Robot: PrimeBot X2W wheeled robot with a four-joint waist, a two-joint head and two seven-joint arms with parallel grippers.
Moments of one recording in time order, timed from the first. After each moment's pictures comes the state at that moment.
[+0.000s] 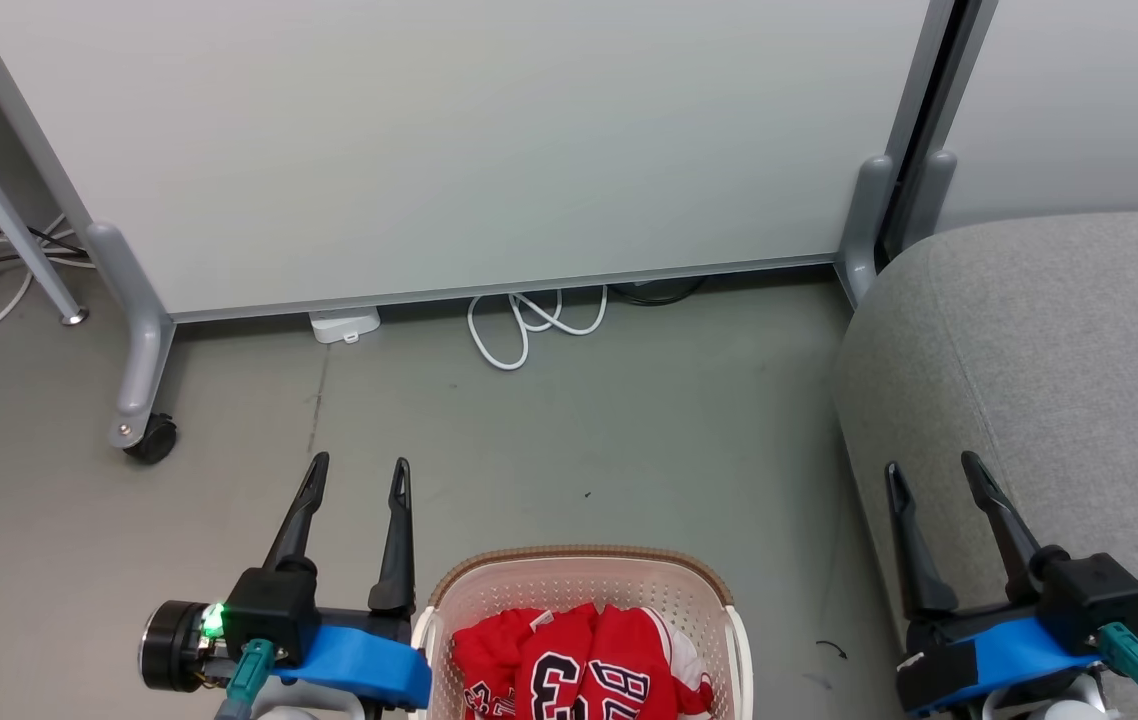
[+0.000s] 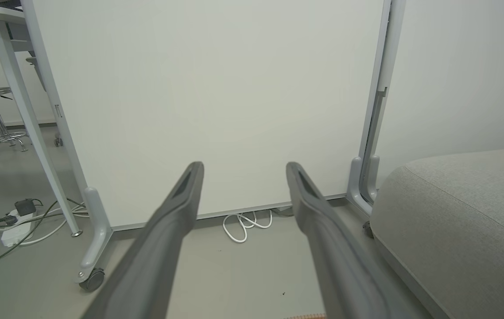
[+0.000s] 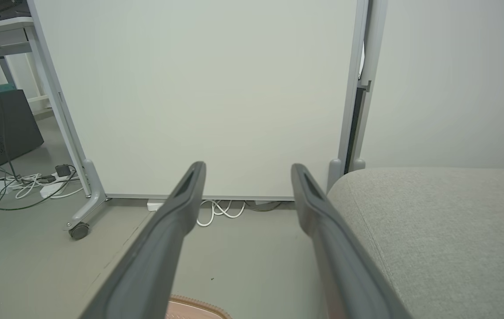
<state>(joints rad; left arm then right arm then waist) -0.07 0.05 -0.18 0.25 -0.09 -0.02 -0.26 -0.06 -0.05 -0.01 0.20 0.08 0.13 -0.26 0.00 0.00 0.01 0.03</state>
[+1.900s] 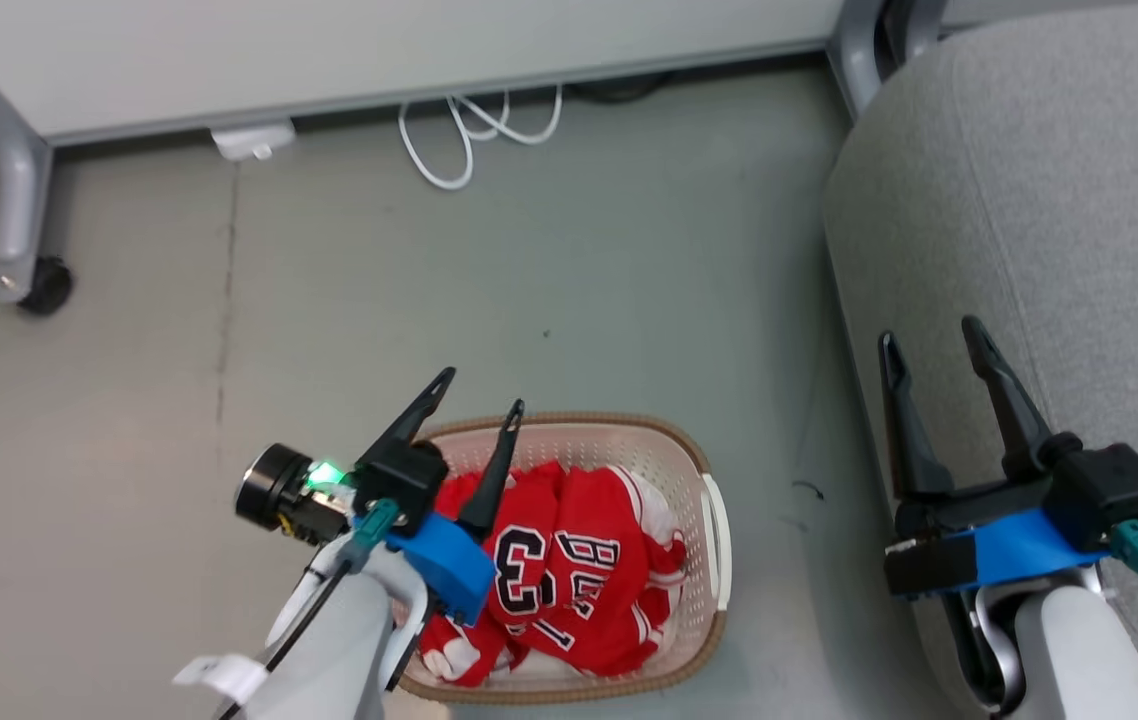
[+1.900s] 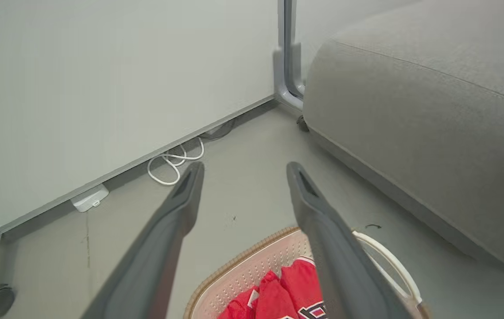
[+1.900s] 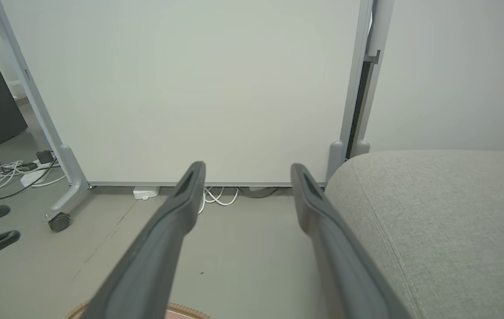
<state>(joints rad) -0.41 0.09 -0.40 0.60 -0.04 -0.13 -0.26 -0.22 -0.05 0.01 0.16 0.08 0.13 -0.26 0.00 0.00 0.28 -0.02</state>
